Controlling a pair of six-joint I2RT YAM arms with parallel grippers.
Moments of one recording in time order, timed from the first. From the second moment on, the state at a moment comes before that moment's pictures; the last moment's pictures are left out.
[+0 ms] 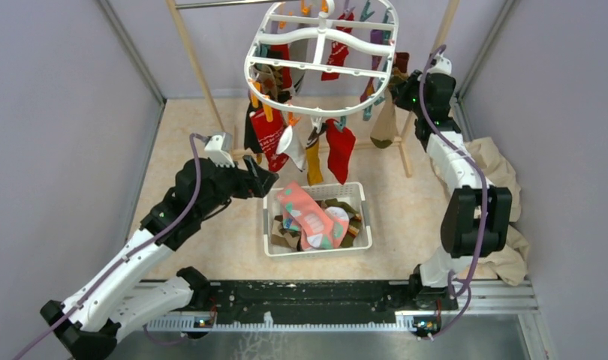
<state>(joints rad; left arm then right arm) -0.67 0.83 0.89 -0.34 -0.08 -0.55 0.03 1.59 1.30 0.11 -0.16 0.48</state>
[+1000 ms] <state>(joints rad) -0.70 0.92 0.92 -0.28 -0.10 -0.51 0.02 1.61 1.32 0.08 -0.29 0.49</state>
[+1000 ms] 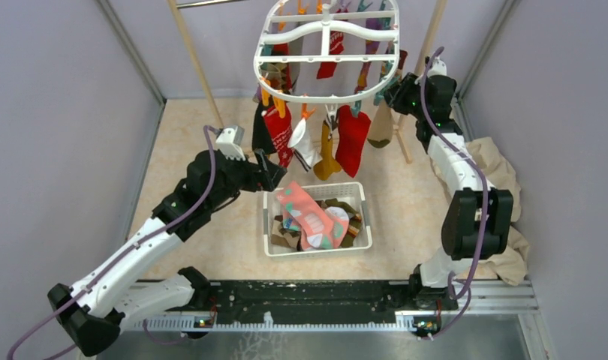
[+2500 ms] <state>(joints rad) -0.73 1.13 0.98 -0.06 -0.16 -0.28 0.66 0.90 0.84 -0.10 -0.07 0.41</state>
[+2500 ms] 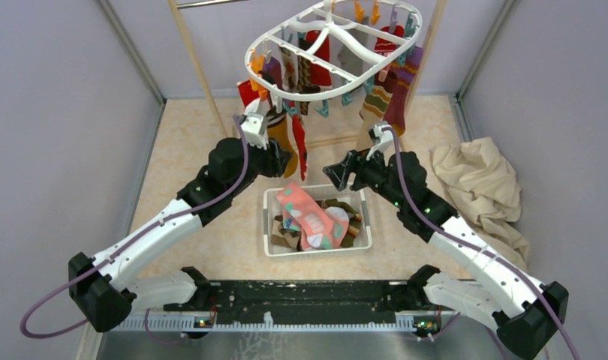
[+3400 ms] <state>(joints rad) -0.73 1.10 0.95 -0.01 -0.27 -0.19 0.83 0.98 0.89 -0.09 0.04 0.37</state>
